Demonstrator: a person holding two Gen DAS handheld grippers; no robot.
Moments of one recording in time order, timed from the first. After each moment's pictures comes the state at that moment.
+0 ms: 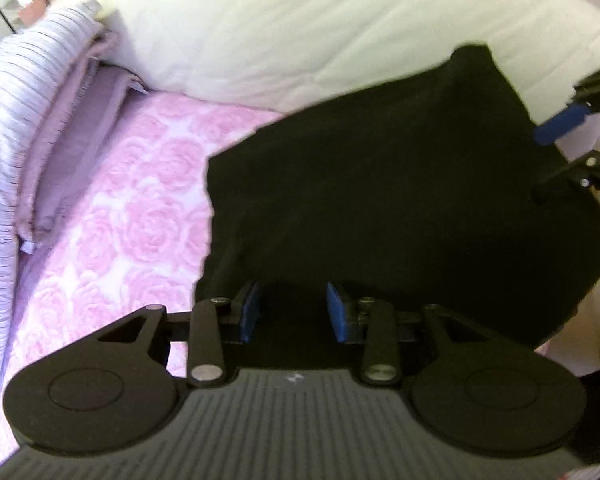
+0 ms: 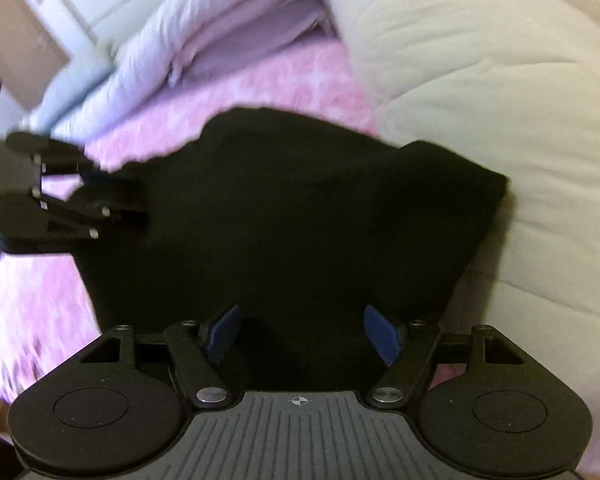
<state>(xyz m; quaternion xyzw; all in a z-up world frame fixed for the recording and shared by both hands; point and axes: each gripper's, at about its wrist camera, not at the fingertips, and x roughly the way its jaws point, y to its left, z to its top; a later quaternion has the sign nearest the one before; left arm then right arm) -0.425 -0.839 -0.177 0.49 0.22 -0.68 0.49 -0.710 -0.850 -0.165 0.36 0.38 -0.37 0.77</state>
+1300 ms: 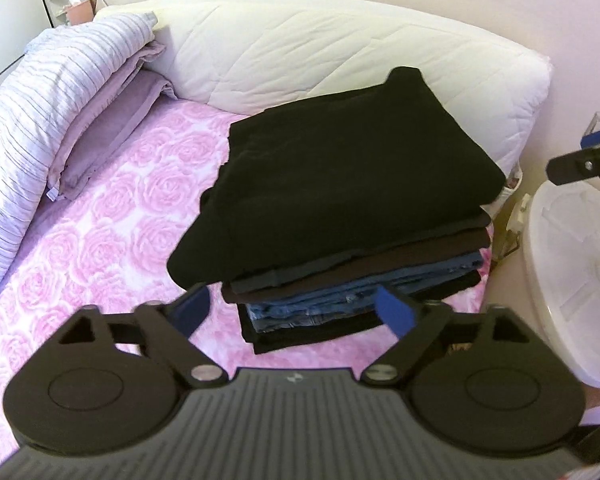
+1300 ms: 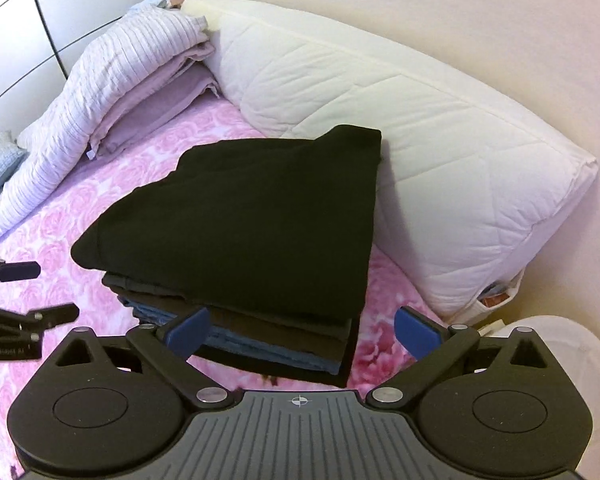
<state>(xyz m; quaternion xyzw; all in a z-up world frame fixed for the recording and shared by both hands) -0.361 -0.652 -0.124 0.40 0.24 -0.72 0.52 -0.648 -0.663 -0.078 0.35 0.31 -0.59 0.65</state>
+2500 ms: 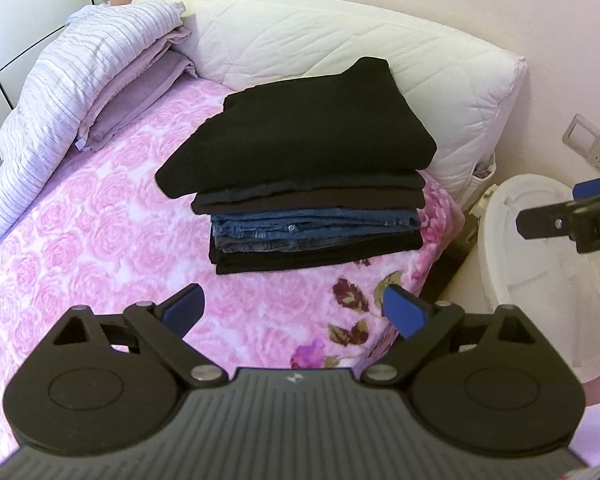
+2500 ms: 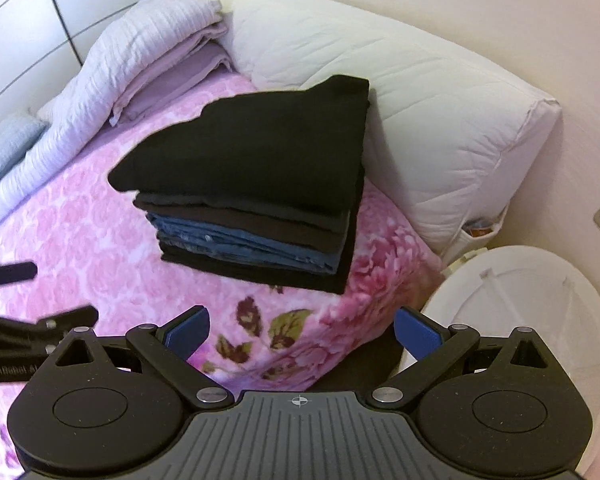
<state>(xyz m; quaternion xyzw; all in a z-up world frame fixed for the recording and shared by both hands) -0.391 -0.508 -0.097 0.37 0.28 -0.67 0.58 -0.641 -0.529 -0.064 0.36 0.33 -0.57 0.66</state>
